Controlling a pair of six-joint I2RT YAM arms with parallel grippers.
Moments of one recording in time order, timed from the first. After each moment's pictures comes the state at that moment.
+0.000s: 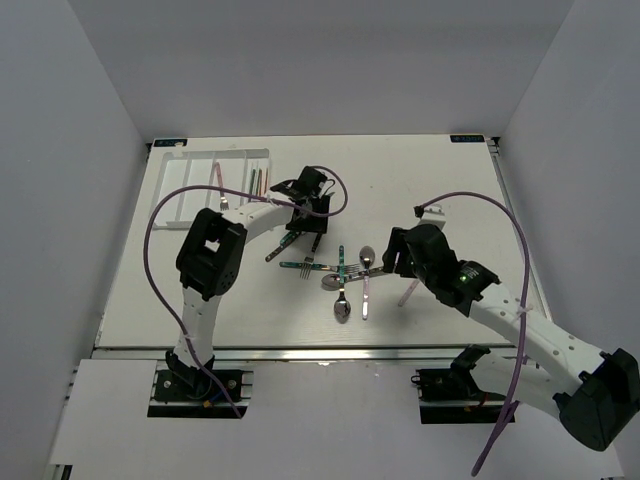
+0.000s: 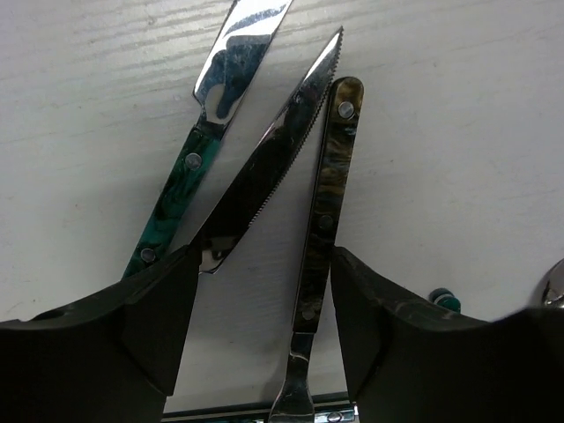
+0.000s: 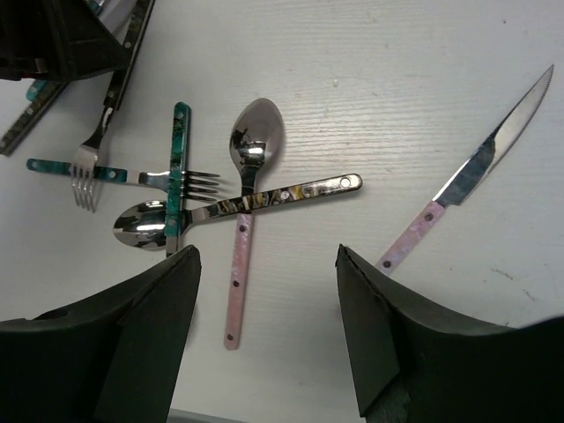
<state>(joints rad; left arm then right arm) -0.58 2.11 1.57 -0.49 -0.13 -0.37 0.71 0.98 0.74 -0.44 0.33 0.57</state>
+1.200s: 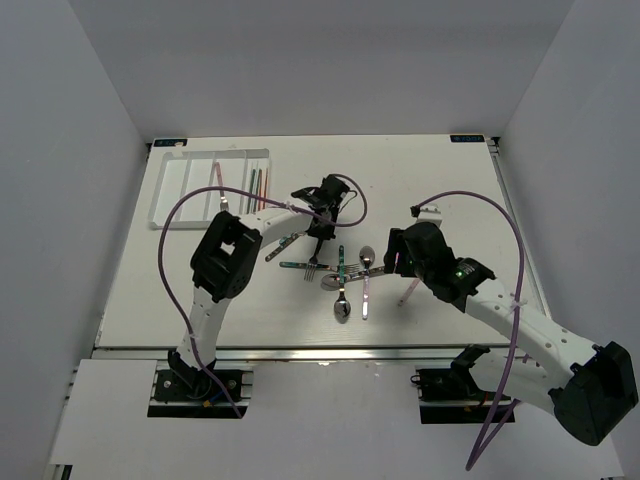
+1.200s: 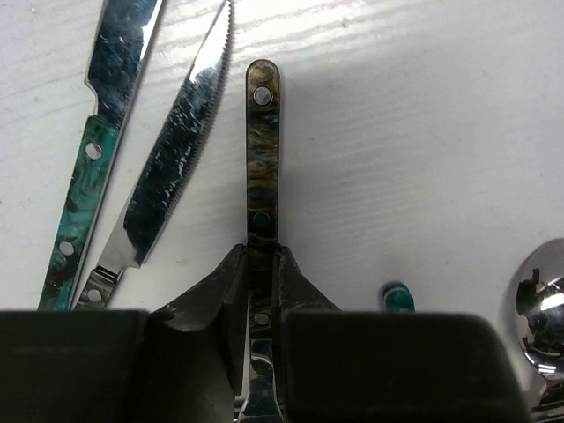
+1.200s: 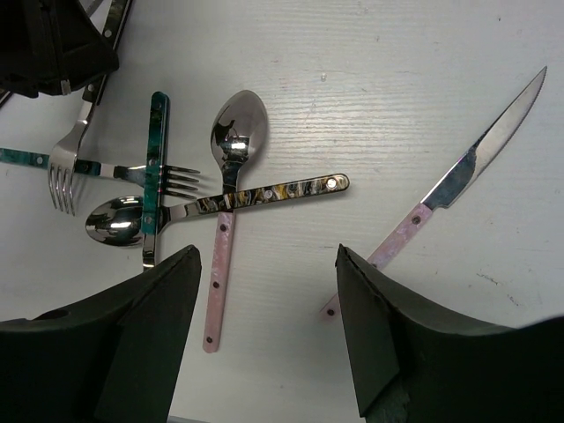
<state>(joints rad) -0.68 2.18 1.64 -0.53 -0.23 -0.35 0.67 1.02 0.73 -0.43 0.31 0.51</state>
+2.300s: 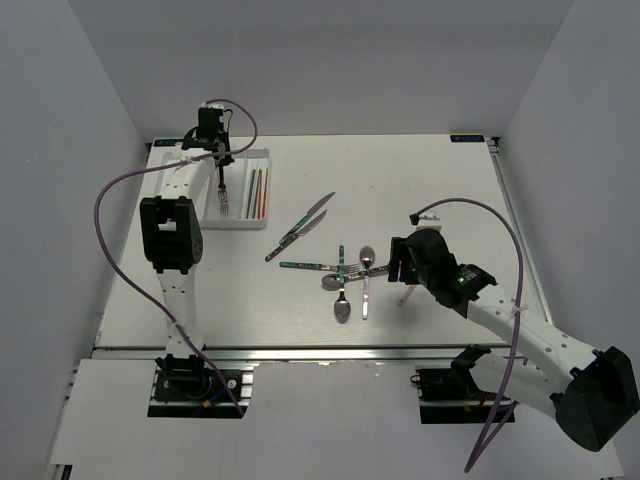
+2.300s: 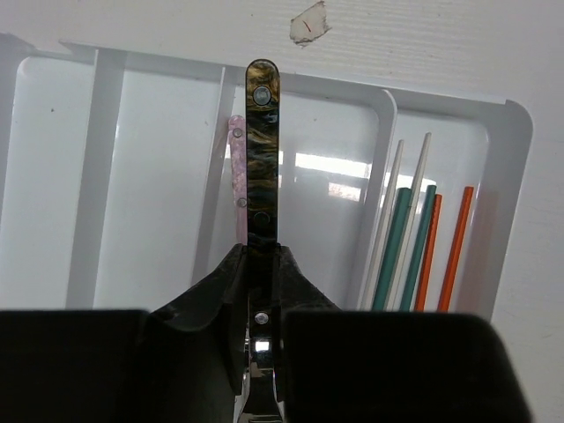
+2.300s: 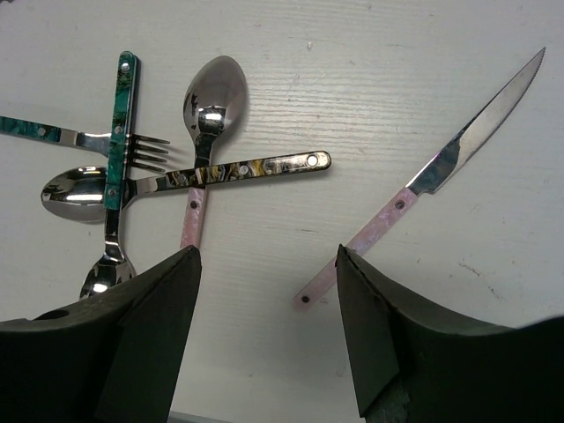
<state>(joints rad) -0.07 2.27 2.02 -0.47 -0.22 -0.09 0.66 0.98 0.67 -0.43 0.29 0.44</state>
